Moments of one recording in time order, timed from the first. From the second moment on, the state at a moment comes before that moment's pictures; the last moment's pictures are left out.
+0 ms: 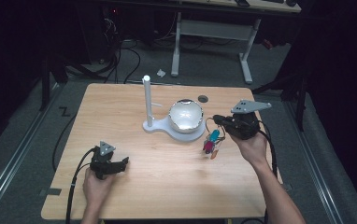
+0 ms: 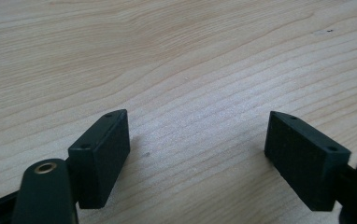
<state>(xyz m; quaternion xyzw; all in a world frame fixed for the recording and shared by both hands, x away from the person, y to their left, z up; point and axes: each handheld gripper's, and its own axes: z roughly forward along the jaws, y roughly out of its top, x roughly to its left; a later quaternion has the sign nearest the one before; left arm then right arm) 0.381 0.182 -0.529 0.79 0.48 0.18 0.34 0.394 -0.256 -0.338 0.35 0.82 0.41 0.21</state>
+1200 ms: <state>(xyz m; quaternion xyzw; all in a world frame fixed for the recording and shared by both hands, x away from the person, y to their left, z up) 0.381 0.182 -0.529 0.79 0.48 0.18 0.34 0.434 -0.230 -0.293 0.32 0.82 0.42 0.21</state>
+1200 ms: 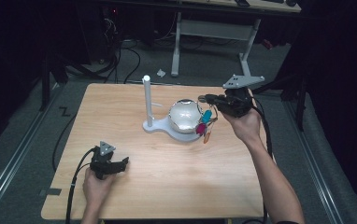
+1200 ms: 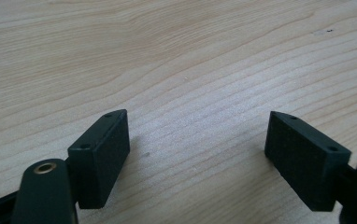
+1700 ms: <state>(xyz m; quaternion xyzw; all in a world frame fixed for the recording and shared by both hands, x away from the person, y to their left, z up) 0.381 0.182 -0.529 0.79 0.48 0.18 0.34 0.456 -0.225 -0.286 0.34 0.82 0.42 0.20</state>
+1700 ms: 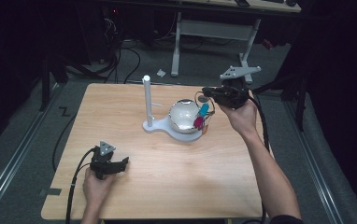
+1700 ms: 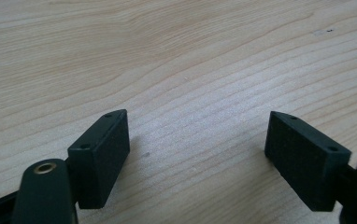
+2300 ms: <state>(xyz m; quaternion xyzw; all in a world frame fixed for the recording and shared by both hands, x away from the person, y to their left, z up) 0.381 0.182 -0.529 0.79 0.48 0.18 0.34 0.483 -0.217 -0.291 0.36 0.81 0.42 0.20</state>
